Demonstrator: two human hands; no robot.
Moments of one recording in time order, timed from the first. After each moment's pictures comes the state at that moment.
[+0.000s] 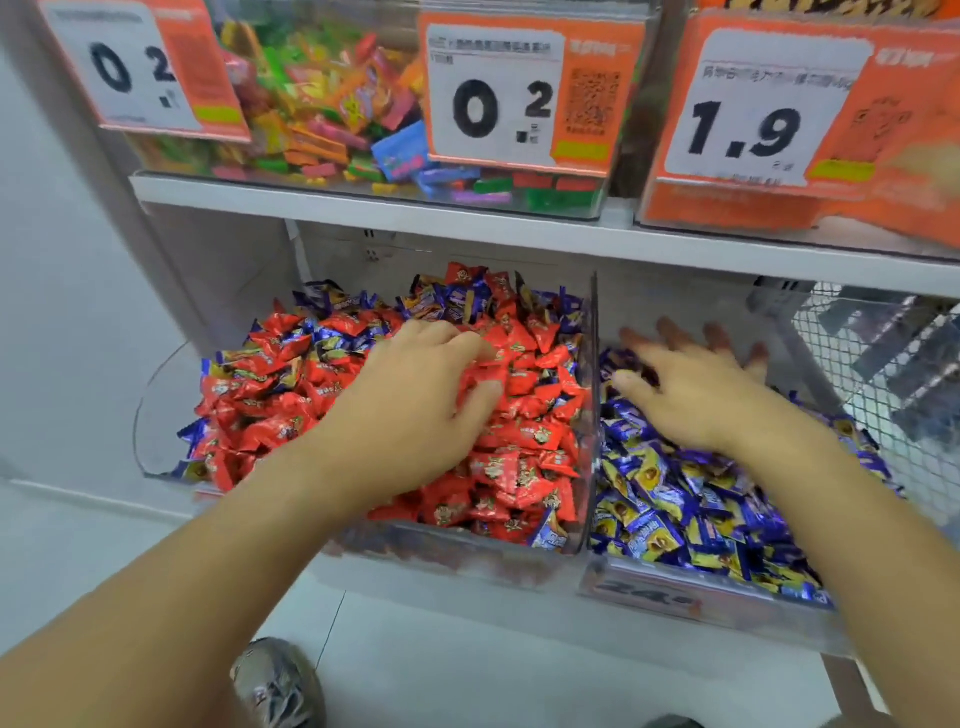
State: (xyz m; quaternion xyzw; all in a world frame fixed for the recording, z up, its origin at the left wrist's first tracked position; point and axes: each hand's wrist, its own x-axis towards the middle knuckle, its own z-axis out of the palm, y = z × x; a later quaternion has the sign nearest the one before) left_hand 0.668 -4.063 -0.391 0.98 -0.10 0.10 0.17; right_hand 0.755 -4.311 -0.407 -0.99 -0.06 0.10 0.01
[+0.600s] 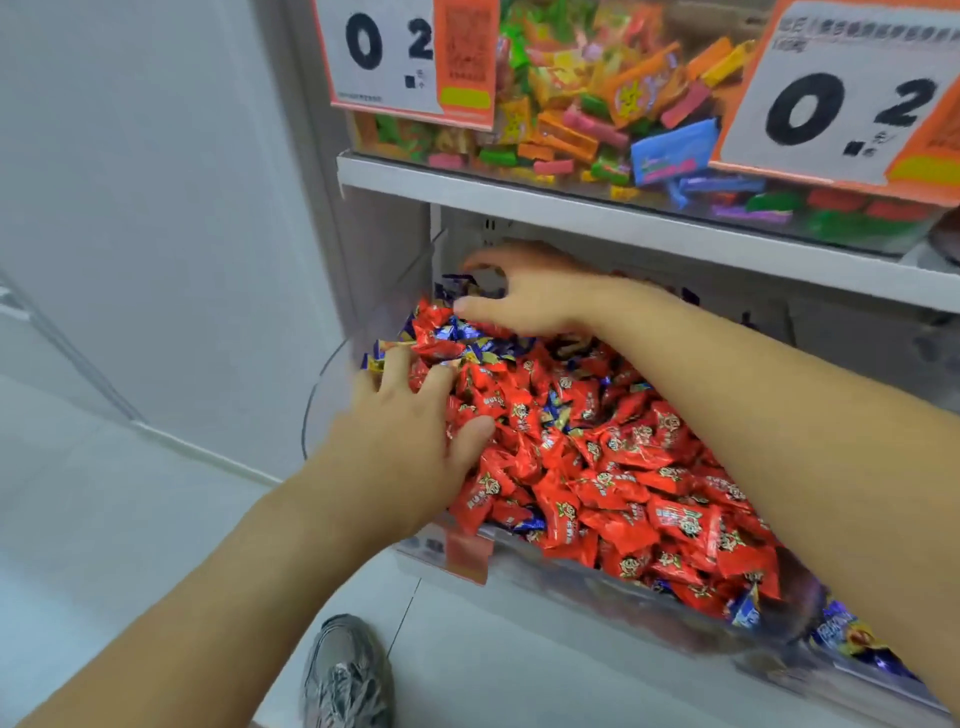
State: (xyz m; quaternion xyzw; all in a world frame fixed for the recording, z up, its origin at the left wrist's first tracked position) left_hand 0.626 -3.957 -0.410 0.98 0.11 0.02 0.16; right_hand 0.806 -4.051 -0.368 -0.90 -0.41 0.06 0.13
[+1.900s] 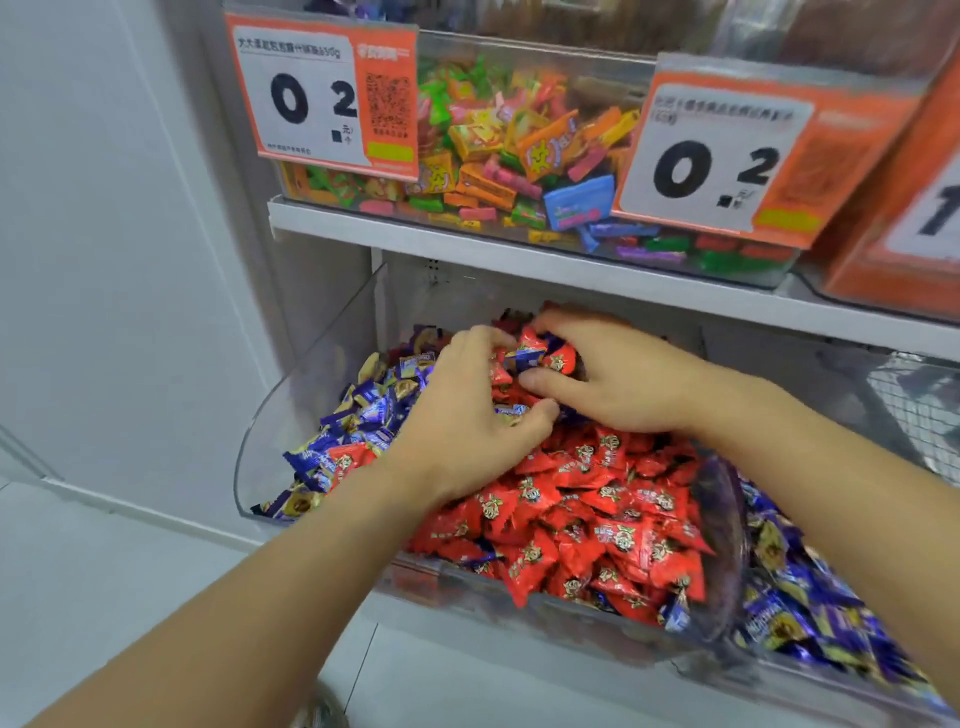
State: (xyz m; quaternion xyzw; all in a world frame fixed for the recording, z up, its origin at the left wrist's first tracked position) left_hand 0.702 -4.003 -0.426 0.90 -0.04 0.18 0.40; right_hand 0.781 -4.162 -0.372 -0.91 -0.38 0.02 0.14
